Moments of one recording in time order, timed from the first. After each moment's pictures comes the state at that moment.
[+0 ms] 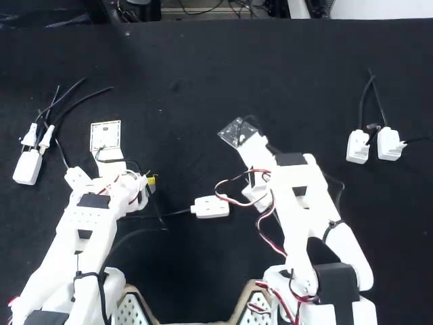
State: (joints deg) left arm -1.0 -38.8 71.6 30.6 7.7; right arm -5.3 -16.7 51.1 55.8 35.6
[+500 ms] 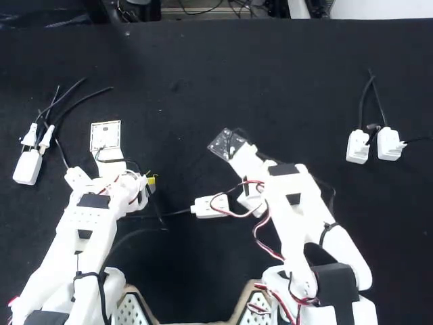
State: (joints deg) left arm -1.0 -38.8 71.6 30.6 7.7; right arm -8.0 -17.0 57.5 46.0 40.0
